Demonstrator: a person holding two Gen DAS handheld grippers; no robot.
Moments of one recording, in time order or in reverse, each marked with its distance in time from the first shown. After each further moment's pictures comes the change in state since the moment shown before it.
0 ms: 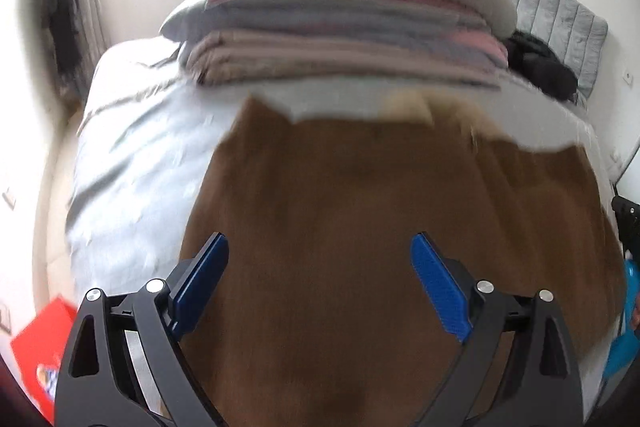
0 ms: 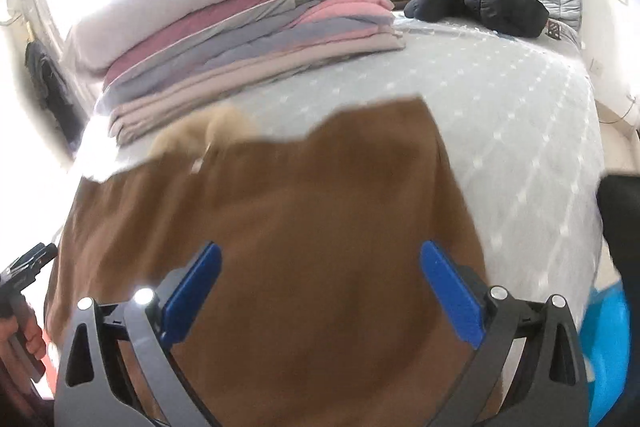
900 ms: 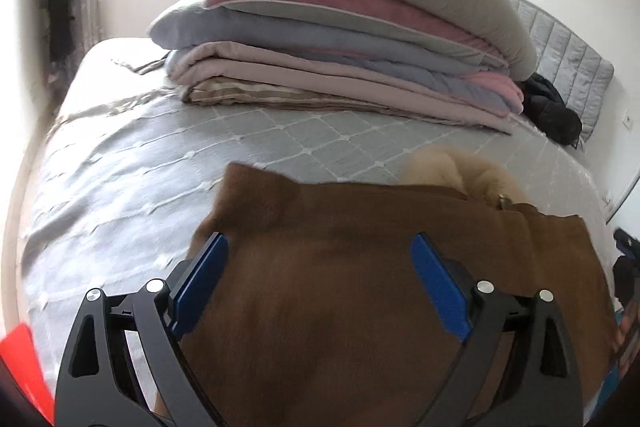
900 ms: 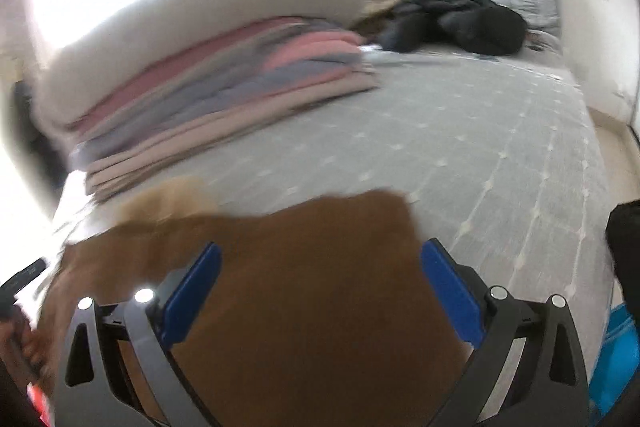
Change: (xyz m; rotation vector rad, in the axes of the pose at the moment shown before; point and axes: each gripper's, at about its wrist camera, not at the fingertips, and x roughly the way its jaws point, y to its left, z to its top) left arm 0.058 0.033 0.036 -0.100 -0.057 -0.048; right arm 0.015 -0.033 0.018 0.065 -0.151 0.013
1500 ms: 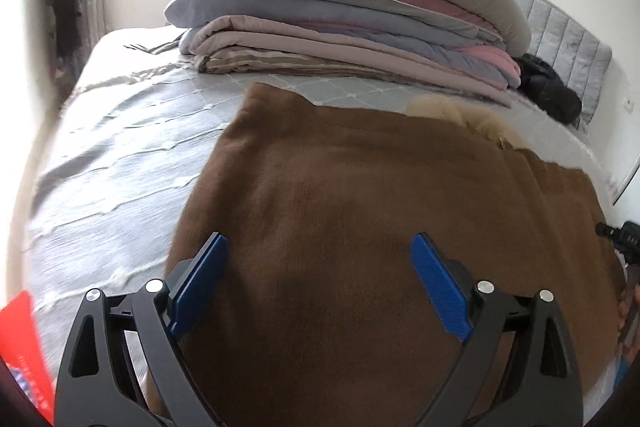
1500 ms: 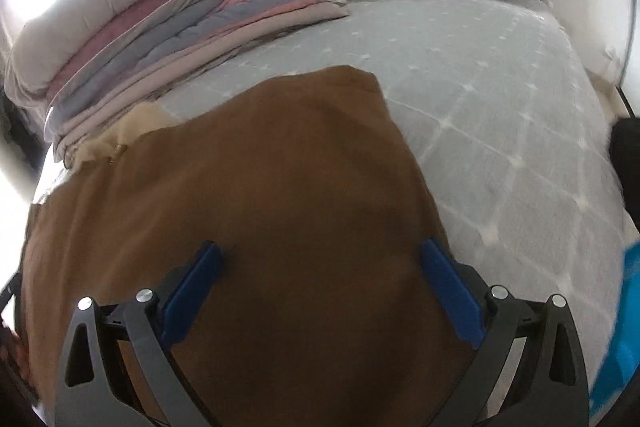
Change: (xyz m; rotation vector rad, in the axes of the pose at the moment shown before) left arm -0.025 0.002 -0.060 0.042 0.038 0.024; right arm 0.029 -0.030 -0.052 0.085 0.167 -0.107
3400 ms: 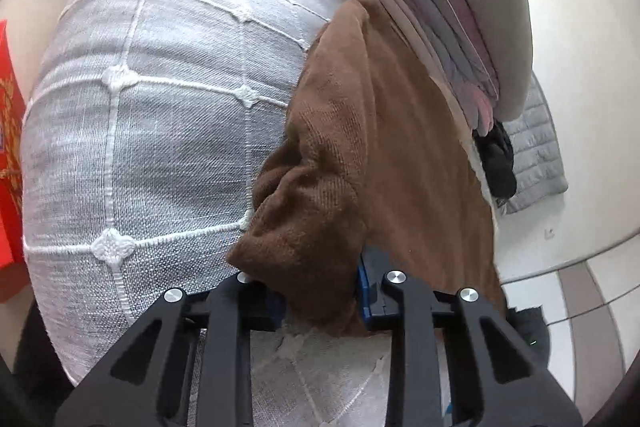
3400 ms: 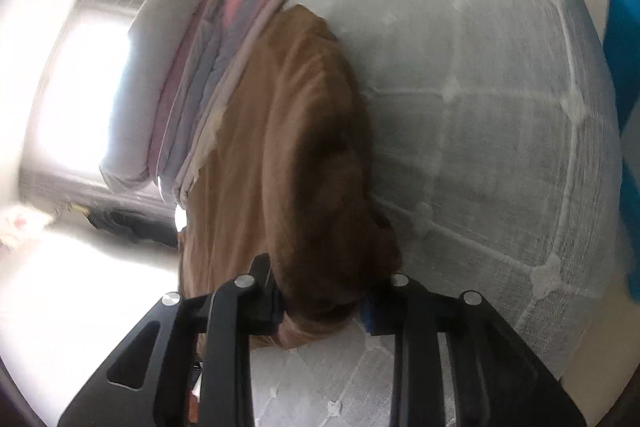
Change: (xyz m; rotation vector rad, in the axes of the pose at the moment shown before) left arm -0.059 0.083 -0.116 -0.614 0.240 -0.342; right arm -0.065 -0.090 -0.103 0.500 0.148 0.475
